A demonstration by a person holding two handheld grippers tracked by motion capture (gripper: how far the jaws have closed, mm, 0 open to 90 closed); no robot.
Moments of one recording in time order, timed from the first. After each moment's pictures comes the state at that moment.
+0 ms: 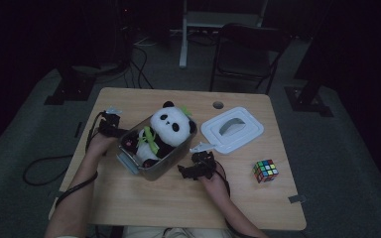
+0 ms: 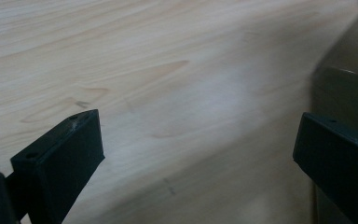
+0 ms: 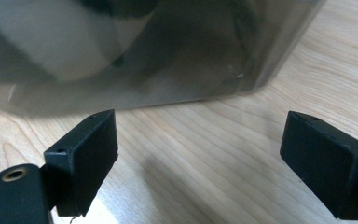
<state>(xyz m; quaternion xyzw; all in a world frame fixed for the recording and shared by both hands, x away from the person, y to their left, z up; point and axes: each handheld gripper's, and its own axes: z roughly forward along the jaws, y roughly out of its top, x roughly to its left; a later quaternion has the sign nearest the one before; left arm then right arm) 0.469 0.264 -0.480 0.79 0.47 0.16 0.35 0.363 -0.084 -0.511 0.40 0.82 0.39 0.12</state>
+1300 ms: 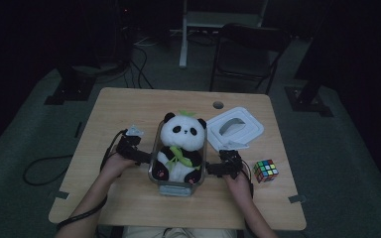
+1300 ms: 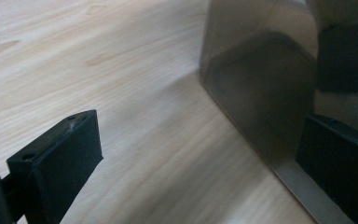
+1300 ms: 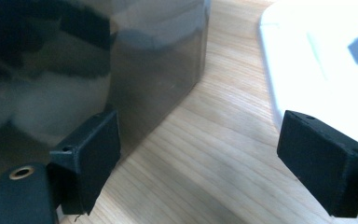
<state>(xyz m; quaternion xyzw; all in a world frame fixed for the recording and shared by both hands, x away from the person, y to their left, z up) 0.395 0.190 -0.474 0.84 0.40 0.11 0.36 0.357 -0.165 -0.496 0.44 0.79 0.41 0.14</state>
